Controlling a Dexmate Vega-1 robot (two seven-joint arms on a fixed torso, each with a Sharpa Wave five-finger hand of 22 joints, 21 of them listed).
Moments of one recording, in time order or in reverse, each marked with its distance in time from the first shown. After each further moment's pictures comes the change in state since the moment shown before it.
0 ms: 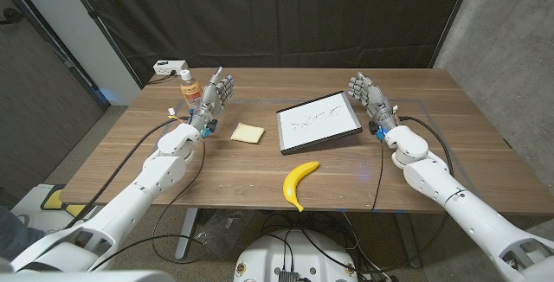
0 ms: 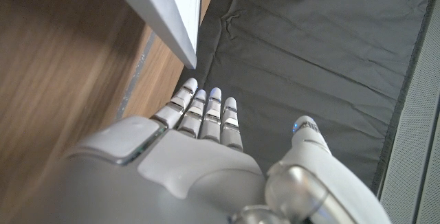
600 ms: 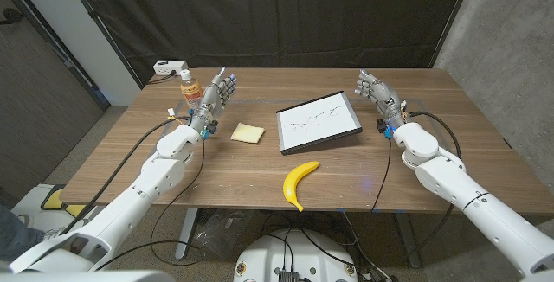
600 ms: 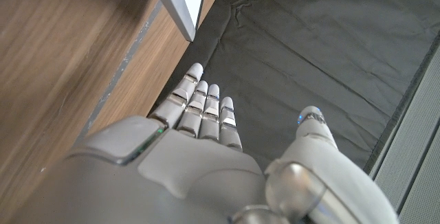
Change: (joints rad) left arm 0.016 0.004 0.001 -0.006 0.033 -0.056 -0.016; left_hand 0.050 0.024 -0.001 -0.015 0.000 0.069 0.007 0.020 0.000 0.069 -0.011 0.022 0.000 0.066 0.000 0.015 0.000 0.065 0.000 0.000 0.000; right arm -0.086 -0.106 0.046 -0.223 -0.090 -0.188 -0.151; right_hand 0.080 -0.041 -0.011 -0.041 -0.004 0.009 0.050 0.005 0.006 0.053 0.040 0.012 0.002 0.124 0.027 0.015 0.000 0.198 0.002 0.021 -0.003
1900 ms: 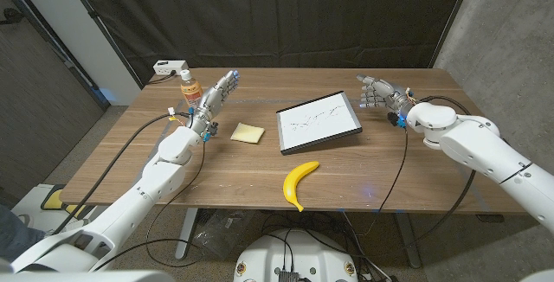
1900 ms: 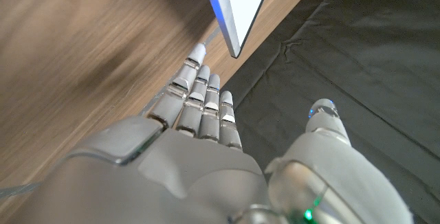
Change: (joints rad) left arm -0.015 -0.004 0.025 0.067 0.183 -0.185 0.049; left_hand 0.060 0.014 -0.003 -0.027 0.004 0.071 -0.007 0.009 0.000 0.069 -0.008 0.007 0.000 0.069 -0.006 0.000 0.005 0.088 0.005 0.001 0.000; right arm 0.072 -0.208 0.038 -0.265 0.180 -0.594 0.044; right_hand 0.055 -0.055 -0.028 0.020 0.000 0.068 0.029 0.018 0.009 0.125 0.029 0.032 0.004 0.196 0.032 0.021 0.003 0.229 0.014 0.025 0.003
